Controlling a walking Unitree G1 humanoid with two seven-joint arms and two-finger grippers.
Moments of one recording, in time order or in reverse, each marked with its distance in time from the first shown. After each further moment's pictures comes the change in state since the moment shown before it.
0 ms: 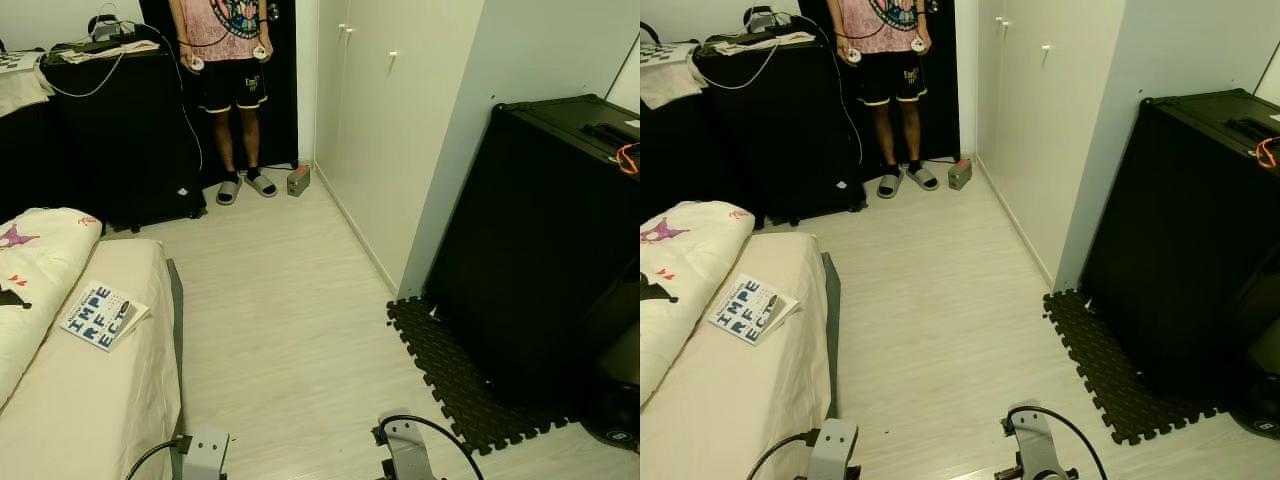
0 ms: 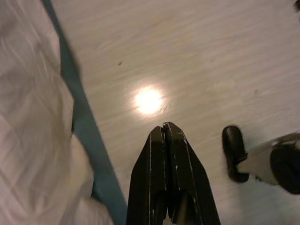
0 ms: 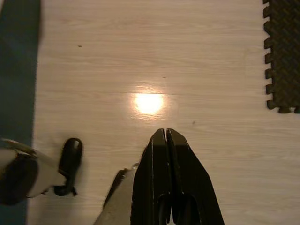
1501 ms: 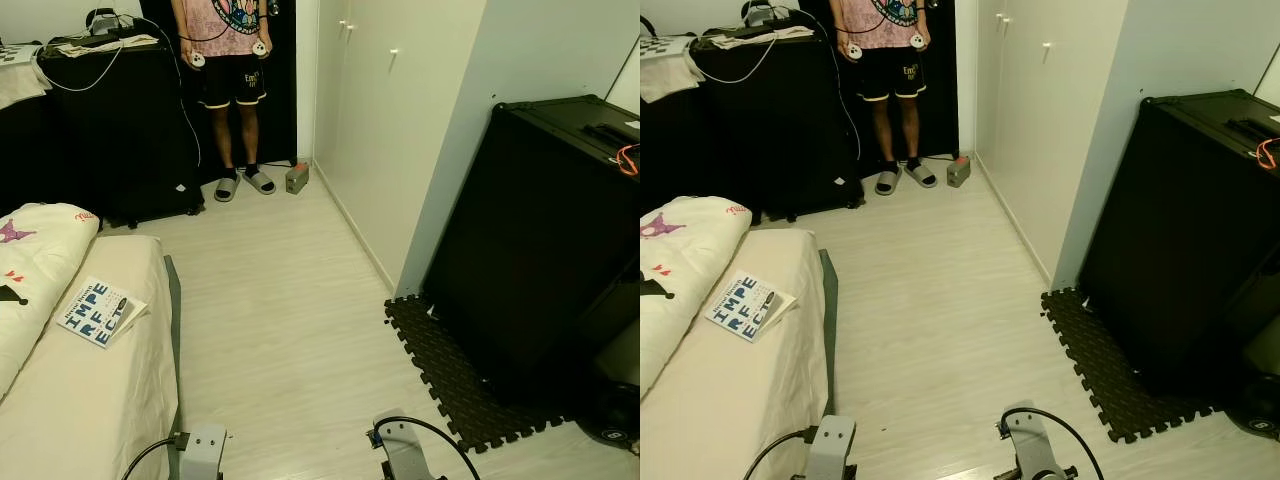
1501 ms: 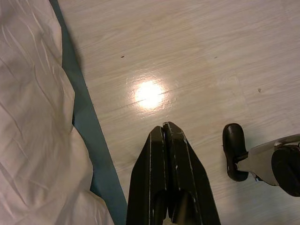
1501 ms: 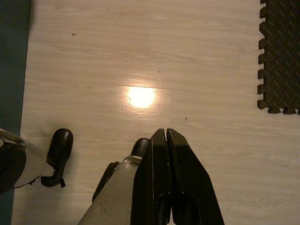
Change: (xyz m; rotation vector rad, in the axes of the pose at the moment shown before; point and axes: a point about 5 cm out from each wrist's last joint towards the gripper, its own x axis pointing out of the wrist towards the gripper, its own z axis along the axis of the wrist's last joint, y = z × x) left arm 0.003 0.002 0.003 -0.019 0.014 0.019; right arm 0.001 0.001 0.000 -0.055 0.018 -0.005
